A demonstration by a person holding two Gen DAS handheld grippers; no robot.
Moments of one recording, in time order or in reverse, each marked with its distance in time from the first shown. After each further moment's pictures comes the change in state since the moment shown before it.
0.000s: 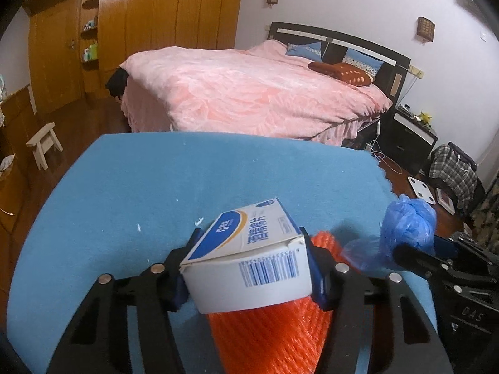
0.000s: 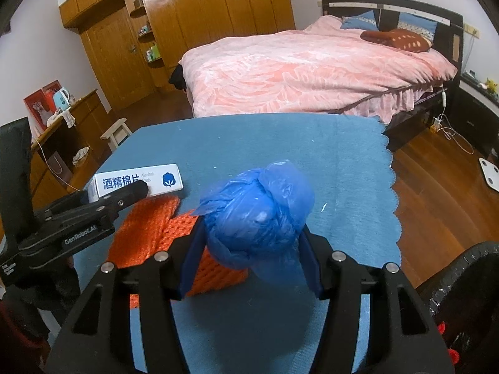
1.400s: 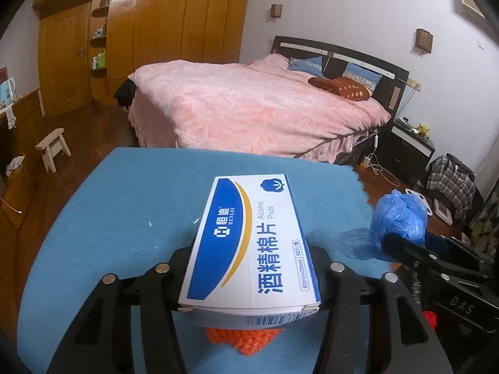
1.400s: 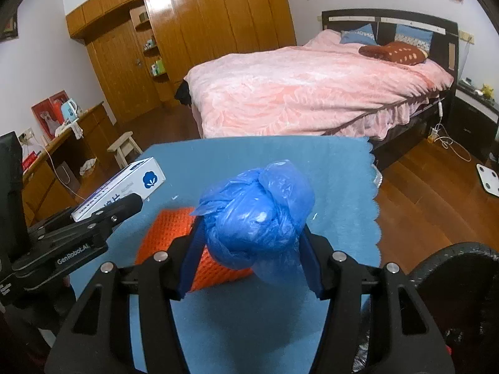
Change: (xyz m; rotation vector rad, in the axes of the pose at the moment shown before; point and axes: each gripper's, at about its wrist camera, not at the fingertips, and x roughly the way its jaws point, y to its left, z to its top) left arm -0.071 -0.031 0.001 -0.019 -0.075 0.023; right arm -0.061 0.002 0.007 0.002 -0.076 0.013
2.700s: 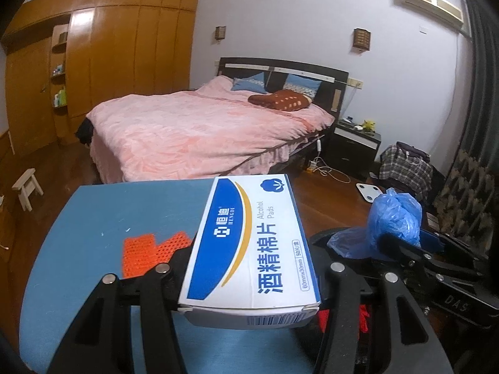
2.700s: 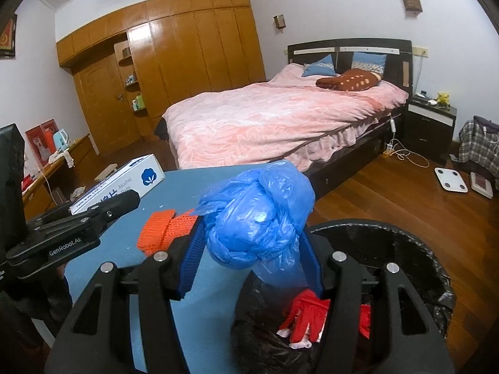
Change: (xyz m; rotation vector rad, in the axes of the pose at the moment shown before) left arm -0.116 -0.137 -0.016 0.153 -0.089 -0.168; right arm -0.196 -0.062 -0.046 0.051 -0.161 -0.119
